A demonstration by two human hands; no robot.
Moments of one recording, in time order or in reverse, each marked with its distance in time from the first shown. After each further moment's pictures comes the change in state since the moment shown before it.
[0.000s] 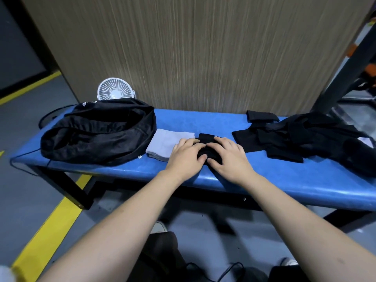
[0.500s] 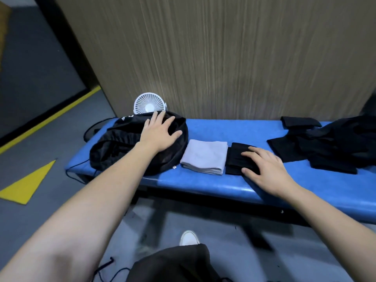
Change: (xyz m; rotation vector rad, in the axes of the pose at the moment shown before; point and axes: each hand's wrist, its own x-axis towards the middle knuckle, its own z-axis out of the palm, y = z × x) left_hand 0.041 -0.154 -0.117 0.371 0.000 -0.260; right_hand 0.003 0.000 0.001 0.058 -0.016 0.047
